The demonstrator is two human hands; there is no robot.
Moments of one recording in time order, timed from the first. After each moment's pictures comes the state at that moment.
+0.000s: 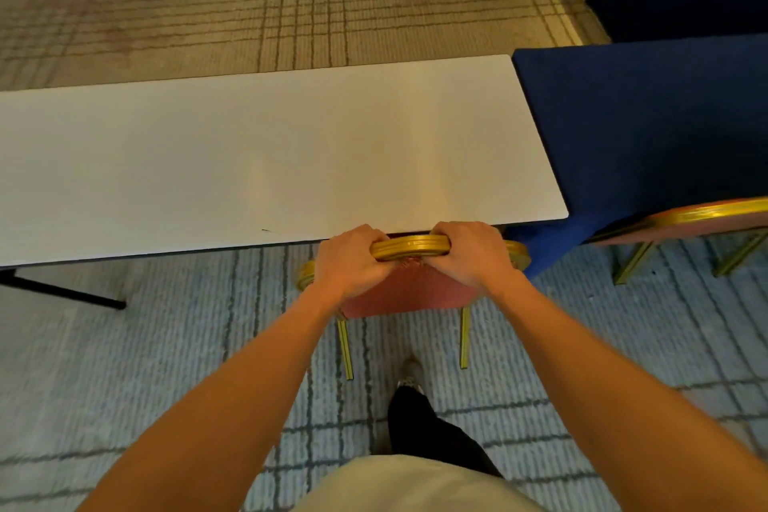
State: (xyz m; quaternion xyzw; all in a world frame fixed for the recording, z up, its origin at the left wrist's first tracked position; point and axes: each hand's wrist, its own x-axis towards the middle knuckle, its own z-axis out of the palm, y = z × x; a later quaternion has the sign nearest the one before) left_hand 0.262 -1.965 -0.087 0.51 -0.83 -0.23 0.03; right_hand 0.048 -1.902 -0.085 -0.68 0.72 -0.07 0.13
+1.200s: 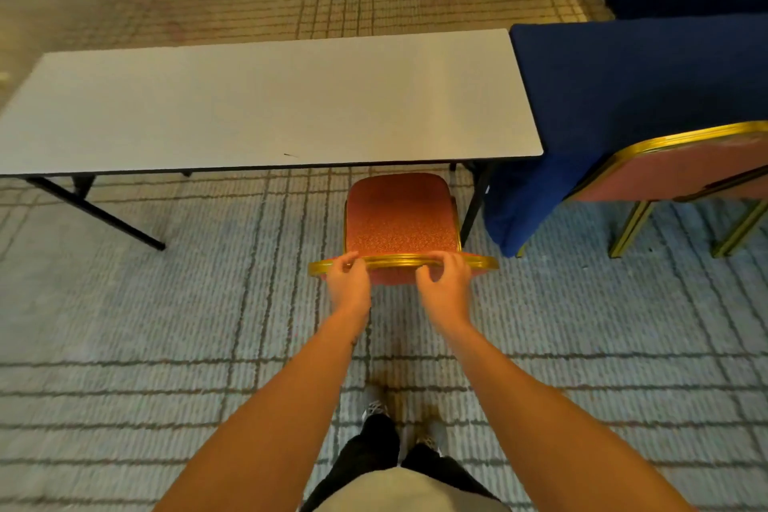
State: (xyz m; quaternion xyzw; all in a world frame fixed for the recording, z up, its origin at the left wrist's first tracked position) left_hand 0.287 -1.672 -0.130 0.72 -0.31 -0.51 0.34; right_hand 0.153 -1.612 -0.130 -0.38 0.78 -0.38 0.31
